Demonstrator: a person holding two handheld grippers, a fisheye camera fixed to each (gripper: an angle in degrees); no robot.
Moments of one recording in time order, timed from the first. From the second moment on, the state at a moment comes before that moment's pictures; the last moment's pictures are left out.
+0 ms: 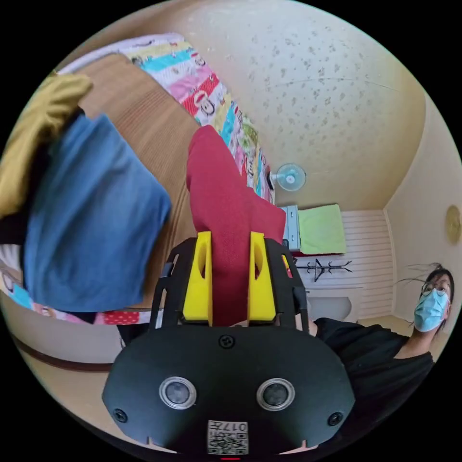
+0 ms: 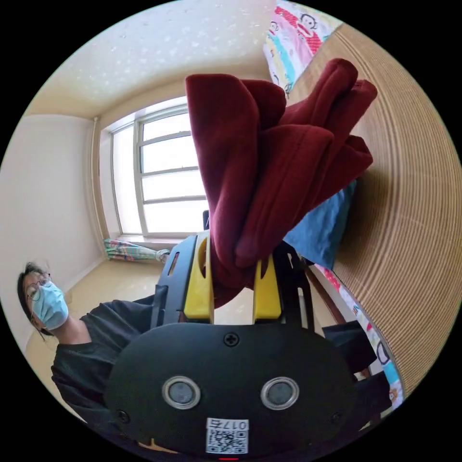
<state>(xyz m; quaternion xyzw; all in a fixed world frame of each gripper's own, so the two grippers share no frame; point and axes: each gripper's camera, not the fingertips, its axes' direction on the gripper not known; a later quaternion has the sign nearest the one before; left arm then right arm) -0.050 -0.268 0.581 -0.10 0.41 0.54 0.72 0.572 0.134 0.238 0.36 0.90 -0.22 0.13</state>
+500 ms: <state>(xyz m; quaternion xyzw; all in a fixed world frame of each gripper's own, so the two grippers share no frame) -0.208 -0.253 0.599 0.10 0.30 0.44 0.84 0.550 0.336 0.192 0.57 0.81 -0.11 0.04</state>
